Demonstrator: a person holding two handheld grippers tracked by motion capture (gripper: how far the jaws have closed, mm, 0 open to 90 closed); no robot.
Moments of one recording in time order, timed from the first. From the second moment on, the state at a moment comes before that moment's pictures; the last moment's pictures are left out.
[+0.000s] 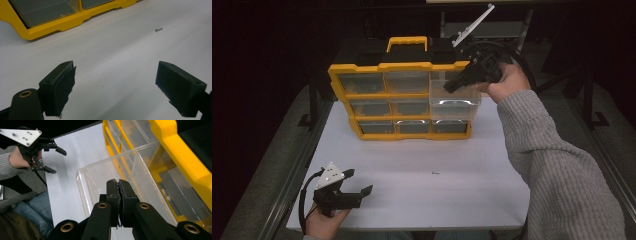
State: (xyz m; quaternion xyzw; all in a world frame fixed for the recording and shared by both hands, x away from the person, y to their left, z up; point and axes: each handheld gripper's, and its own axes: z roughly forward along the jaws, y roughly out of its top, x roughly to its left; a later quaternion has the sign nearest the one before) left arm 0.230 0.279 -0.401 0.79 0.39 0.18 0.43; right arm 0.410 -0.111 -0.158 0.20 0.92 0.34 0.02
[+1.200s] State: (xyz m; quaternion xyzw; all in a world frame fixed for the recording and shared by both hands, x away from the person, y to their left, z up) left arm 0.230 0.280 -0.401 0.79 0.40 0.18 0.43; right arm 0.335 -0.113 -0.165 0.12 0.91 0.39 0.03
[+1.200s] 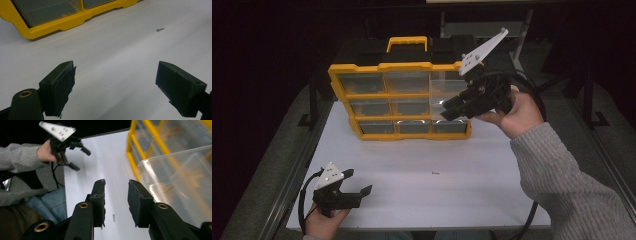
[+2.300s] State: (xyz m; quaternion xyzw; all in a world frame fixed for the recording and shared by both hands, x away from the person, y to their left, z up) left arm 0.229 0.280 -0.401 0.79 0.39 0.19 0.43; right arm 0.322 -0.087 -0.339 0.13 0.93 0.35 0.00
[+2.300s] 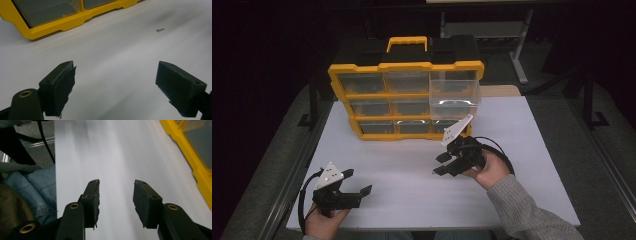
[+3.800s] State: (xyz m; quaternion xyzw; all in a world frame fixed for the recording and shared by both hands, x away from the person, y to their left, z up) left arm 0.229 0.282 -0.400 0.79 0.40 0.19 0.43; right arm 0.357 -0.060 -0.434 0.14 0.95 0.29 0.02
